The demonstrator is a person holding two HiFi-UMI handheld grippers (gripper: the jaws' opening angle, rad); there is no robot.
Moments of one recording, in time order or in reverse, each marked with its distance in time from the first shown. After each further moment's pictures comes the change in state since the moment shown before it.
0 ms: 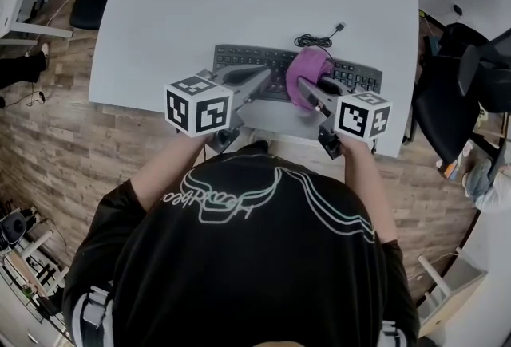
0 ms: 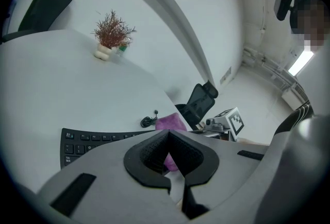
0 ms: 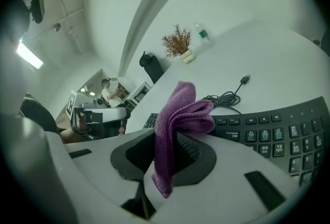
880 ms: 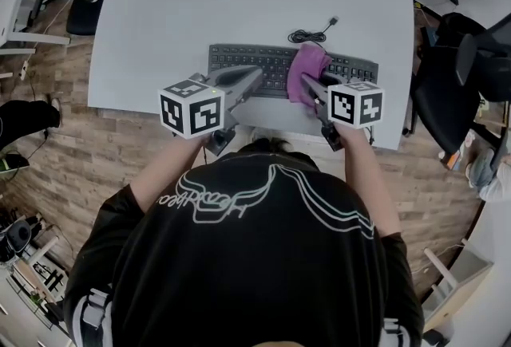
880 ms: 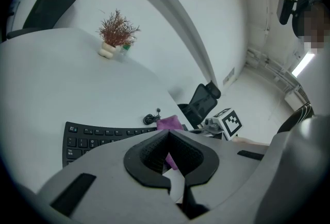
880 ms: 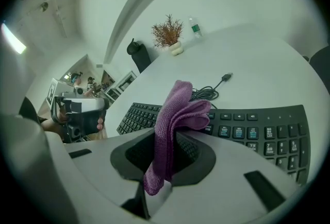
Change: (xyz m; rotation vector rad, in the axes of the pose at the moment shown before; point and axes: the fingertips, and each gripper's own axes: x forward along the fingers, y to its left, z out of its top) left arm 0.000 0.001 -0.007 -0.030 0.007 0.025; right arm -0.007 -0.039 -0.017 -0.041 0.122 -0.183
